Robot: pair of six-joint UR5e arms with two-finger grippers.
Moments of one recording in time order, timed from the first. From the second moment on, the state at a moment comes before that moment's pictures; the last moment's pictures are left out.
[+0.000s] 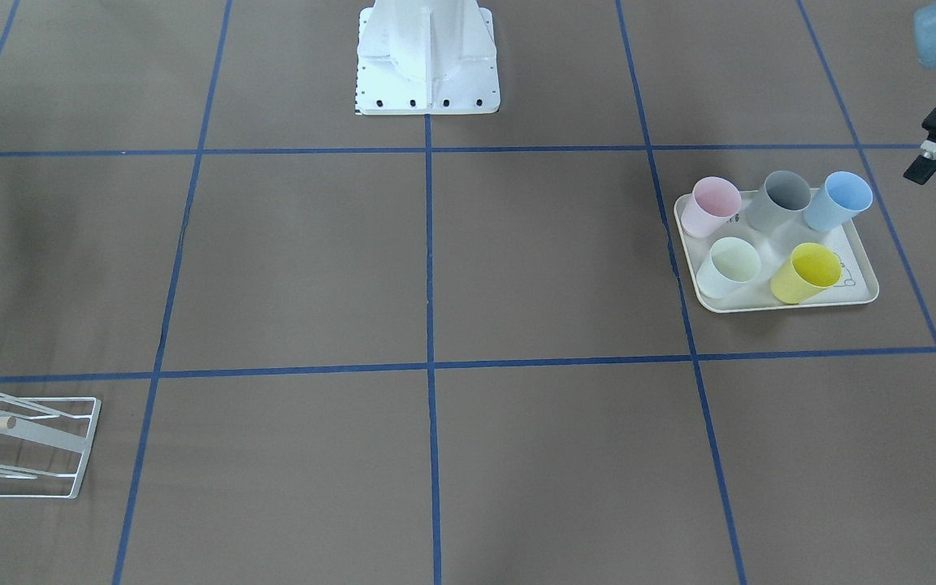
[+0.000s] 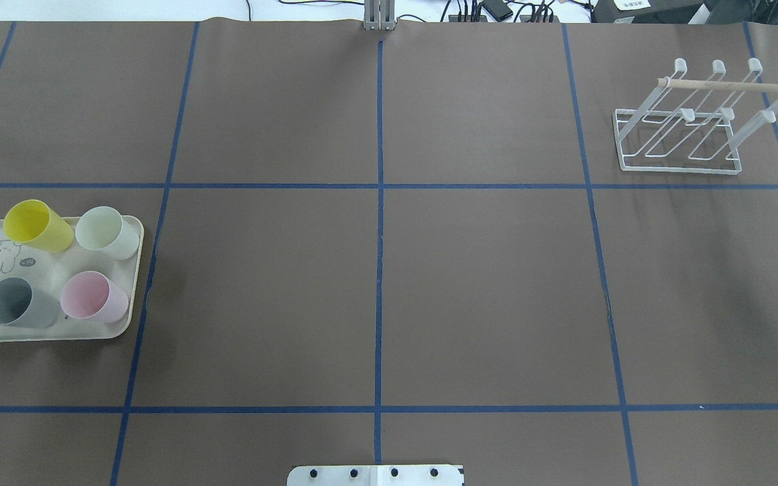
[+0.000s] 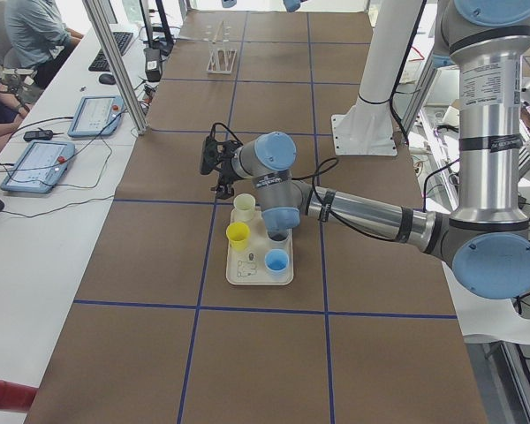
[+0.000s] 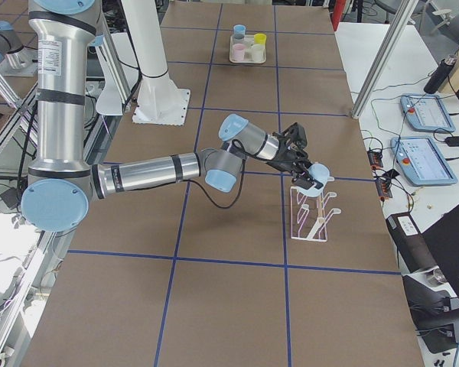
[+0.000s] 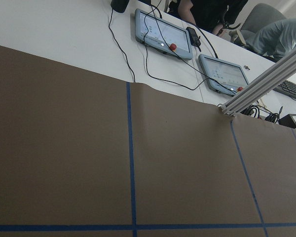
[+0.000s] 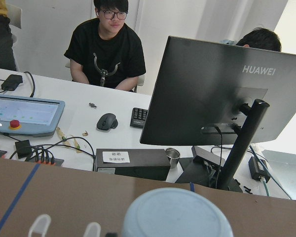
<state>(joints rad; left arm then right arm) -1.32 -1.48 -1.86 -2.69 -2.26 -1.16 1.19 -1.66 1.77 -0.57 1.49 0.67</state>
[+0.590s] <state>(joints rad) -1.32 -1.47 -1.85 -2.69 -2.27 -1.15 1.12 -1.64 1.60 -0.39 1.47 0.67</state>
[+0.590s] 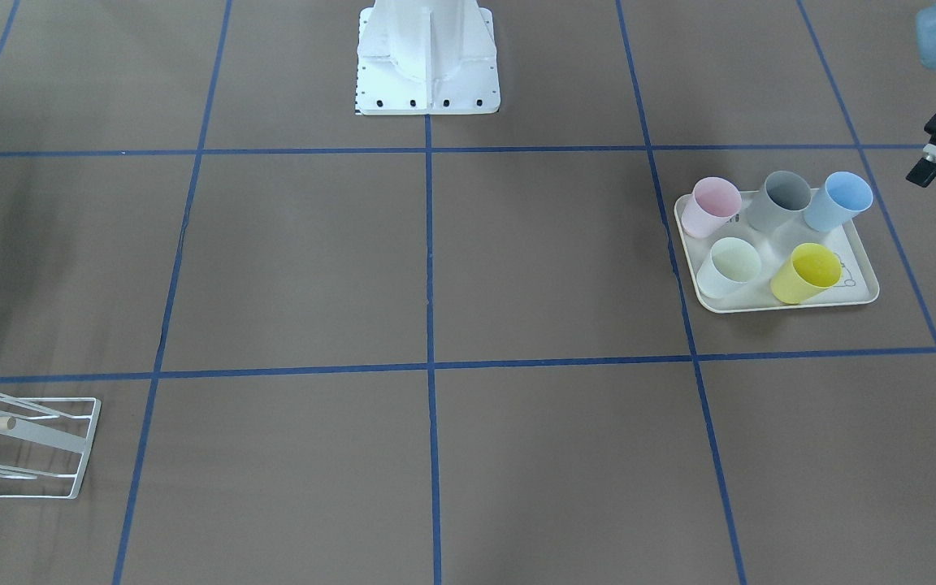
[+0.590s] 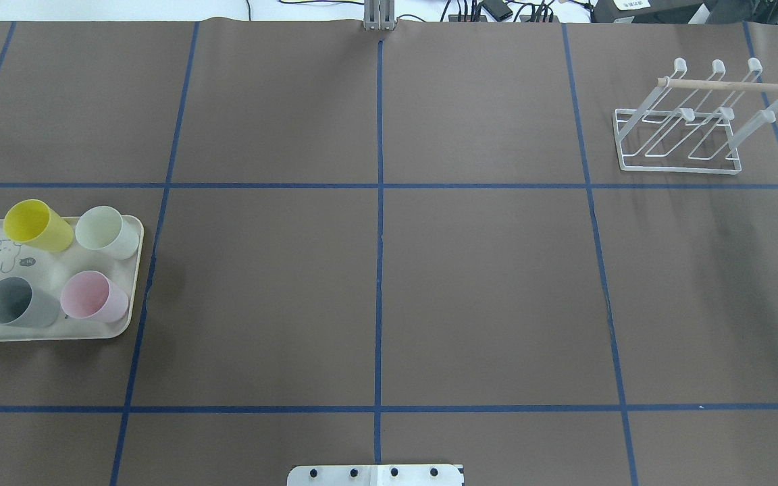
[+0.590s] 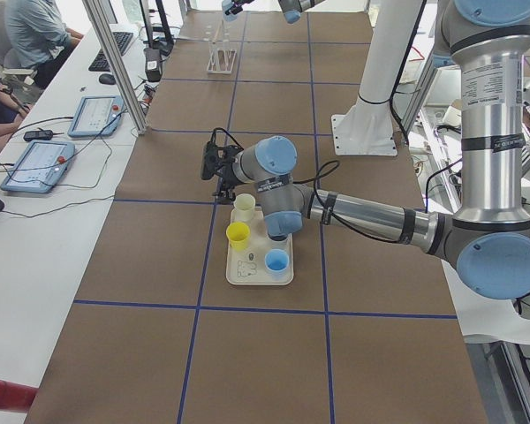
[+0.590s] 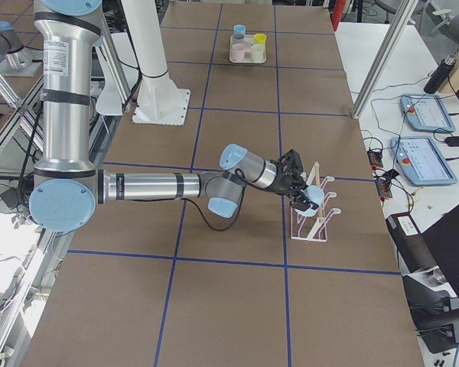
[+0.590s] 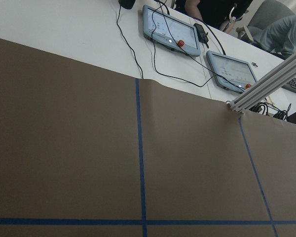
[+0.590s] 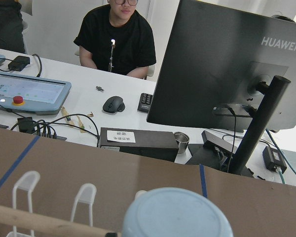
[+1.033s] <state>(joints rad) -1.32 -1.47 -1.85 -2.69 -2.27 -1.15 1.10 -1.61 1.56 -0.39 1.47 0.67</state>
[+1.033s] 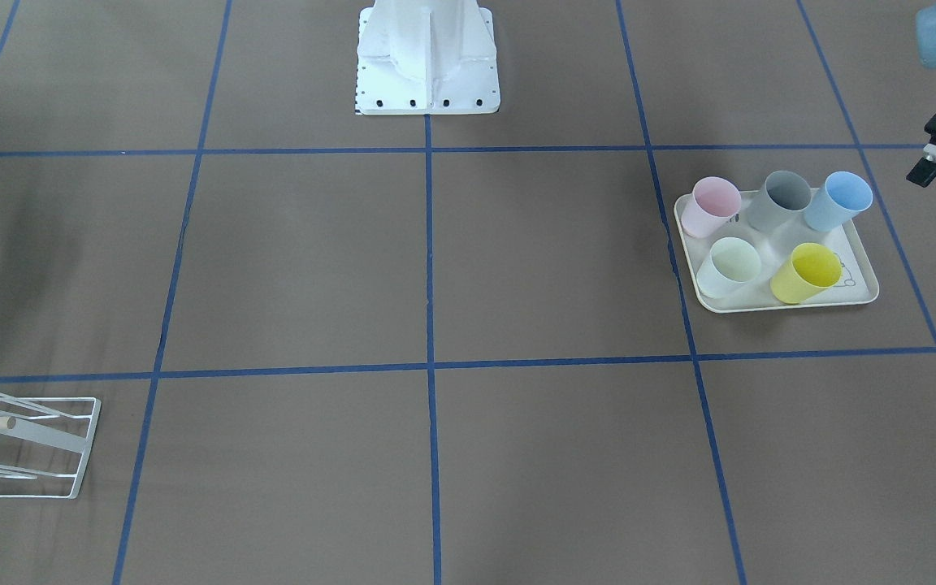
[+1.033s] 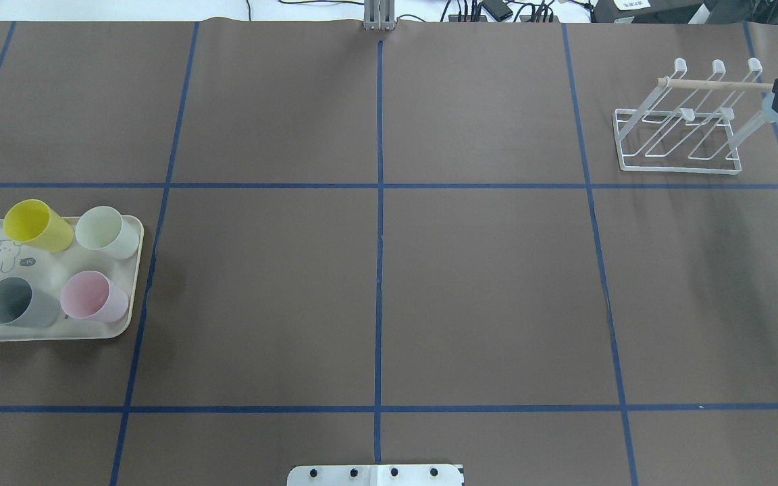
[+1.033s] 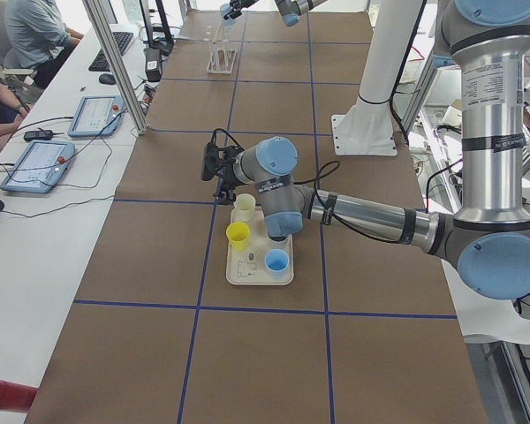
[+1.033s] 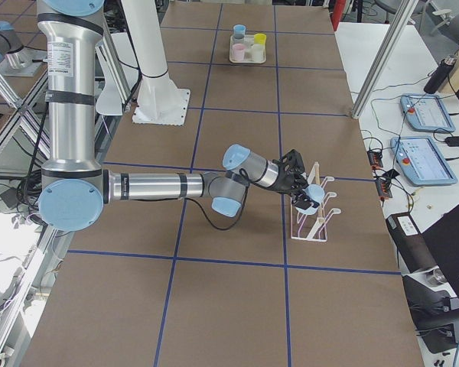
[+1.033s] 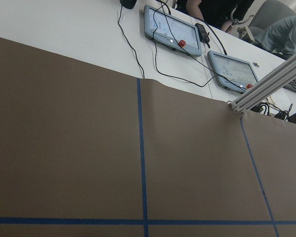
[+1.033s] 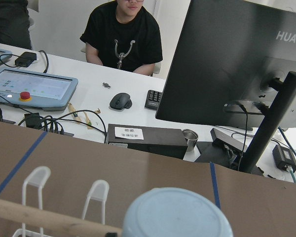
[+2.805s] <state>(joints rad) -1.32 -1.46 -1.85 -2.69 -2.27 -1.15 1.07 -1.61 1.51 -0.37 1.47 0.67</state>
